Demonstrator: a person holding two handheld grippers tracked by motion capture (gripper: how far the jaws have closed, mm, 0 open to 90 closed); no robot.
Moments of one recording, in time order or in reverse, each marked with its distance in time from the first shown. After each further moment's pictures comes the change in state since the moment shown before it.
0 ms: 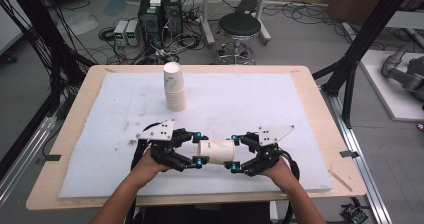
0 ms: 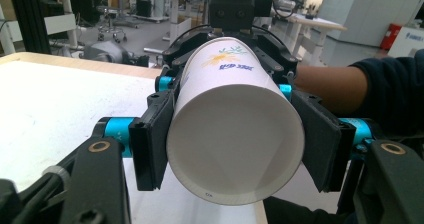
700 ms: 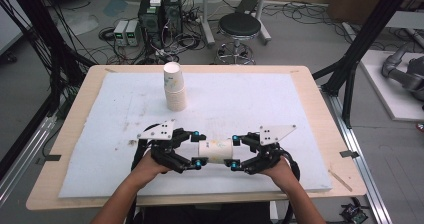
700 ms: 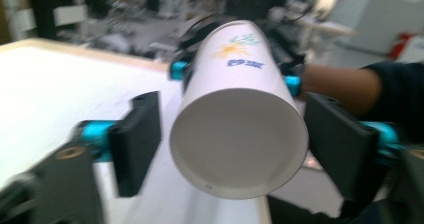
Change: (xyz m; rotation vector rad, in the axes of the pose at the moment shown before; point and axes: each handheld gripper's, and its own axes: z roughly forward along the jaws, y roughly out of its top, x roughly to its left) left arm 0.001 -0.005 -0.001 0.051 0.085 -0.035; right arm 0.001 0.003 -0.003 0.030 -0.040 0.007
